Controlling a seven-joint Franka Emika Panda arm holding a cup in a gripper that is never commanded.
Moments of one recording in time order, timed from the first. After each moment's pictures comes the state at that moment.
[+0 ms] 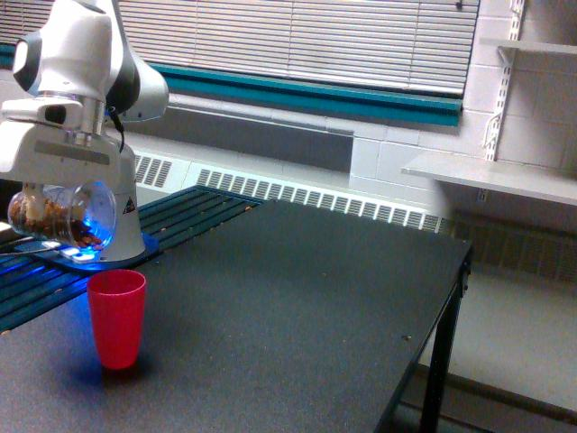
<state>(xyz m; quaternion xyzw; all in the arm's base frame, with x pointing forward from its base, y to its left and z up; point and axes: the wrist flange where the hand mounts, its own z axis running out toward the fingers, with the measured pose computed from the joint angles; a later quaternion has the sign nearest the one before) 0.219 -0.303 0.325 0.92 -0.35 0.10 0.14</state>
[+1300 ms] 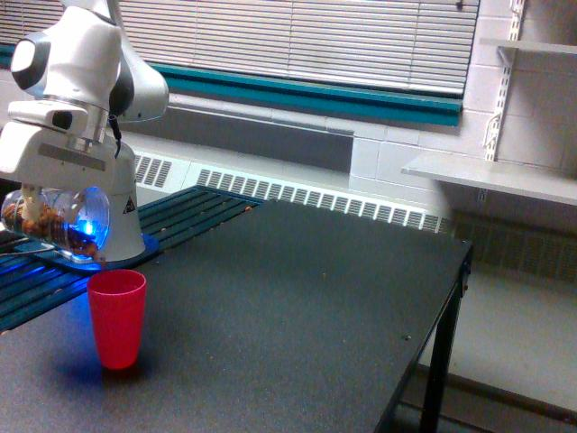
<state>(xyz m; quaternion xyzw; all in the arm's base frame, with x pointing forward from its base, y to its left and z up) 0.216 -0.296 0.317 0.93 -0.32 0.08 0.18</state>
